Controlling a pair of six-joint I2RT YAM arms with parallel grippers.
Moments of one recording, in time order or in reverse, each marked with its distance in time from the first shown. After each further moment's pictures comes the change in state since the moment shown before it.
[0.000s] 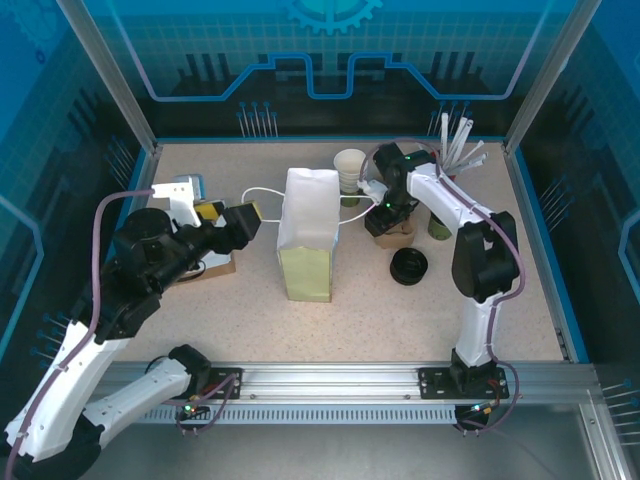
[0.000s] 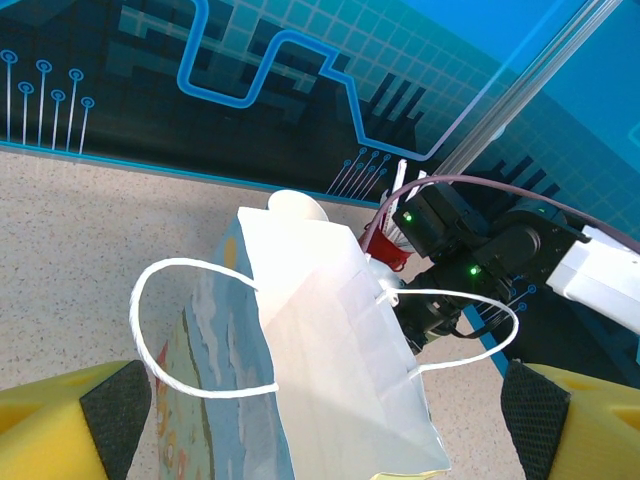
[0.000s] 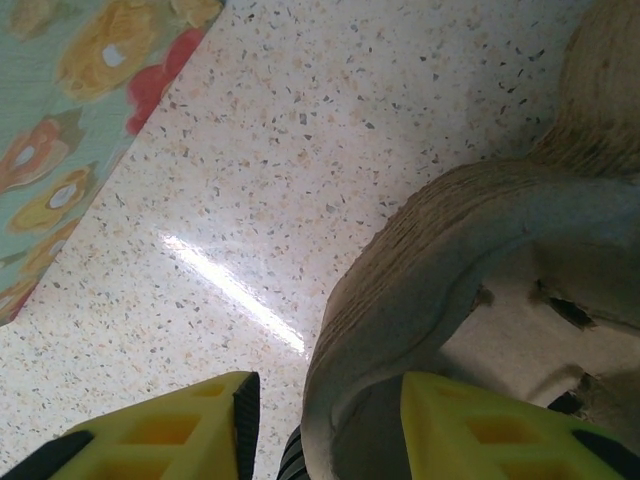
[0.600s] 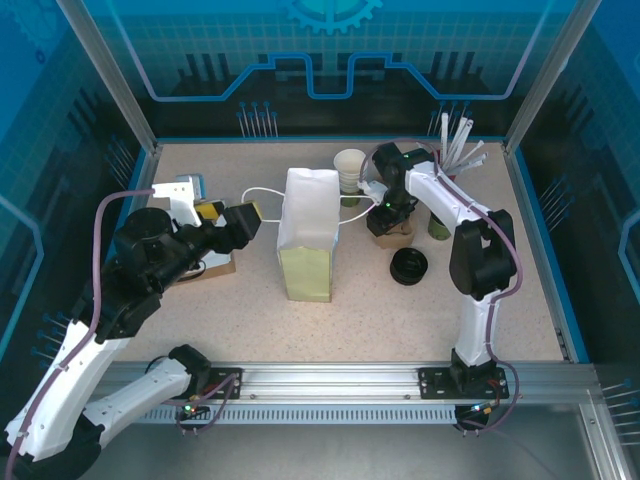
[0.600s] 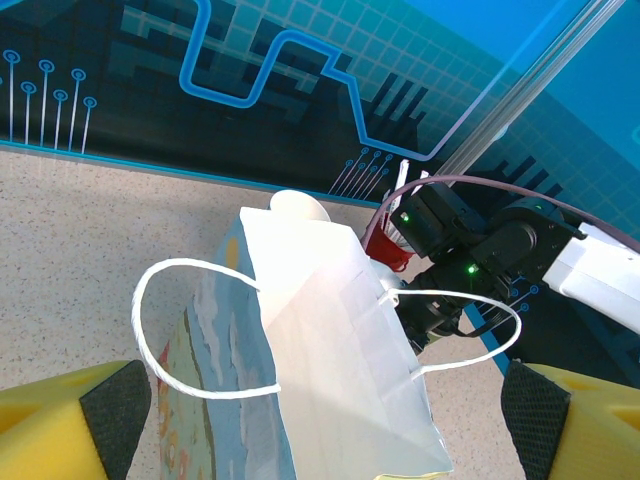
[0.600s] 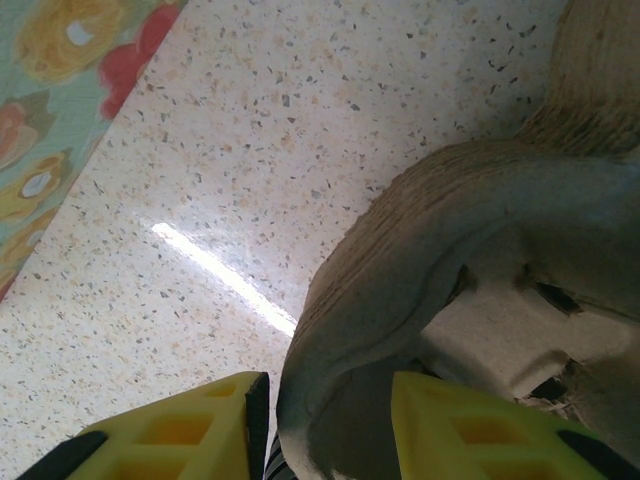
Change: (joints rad) left arm 0.000 0.002 0.000 0.000 -0.003 0.000; right arm 0.000 0.021 0.029 -0.039 0.030 0.000
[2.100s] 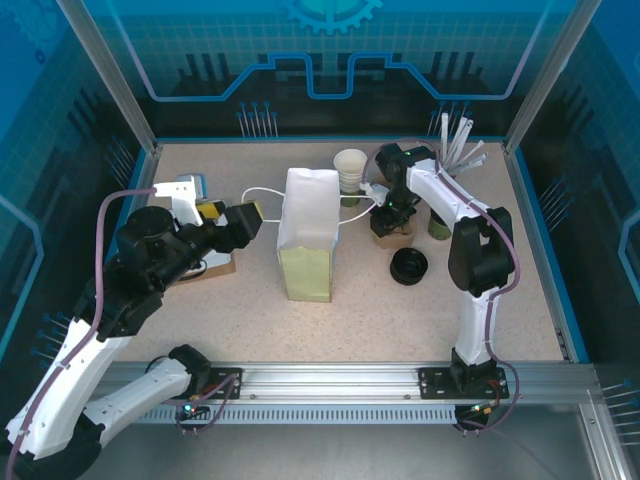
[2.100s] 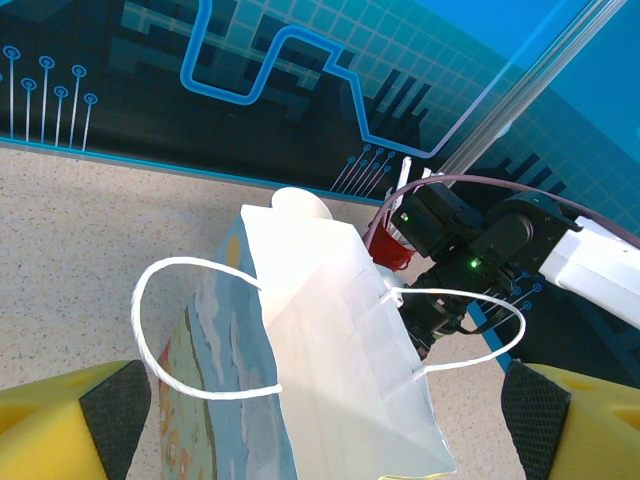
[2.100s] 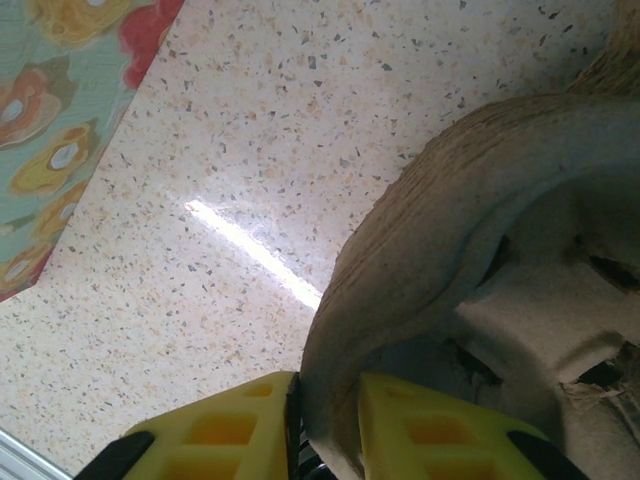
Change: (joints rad) left arm 0.000 0.006 0.000 0.000 0.000 0.000; right arm -0.023 0.029 0.033 -0.077 -0.069 0.000
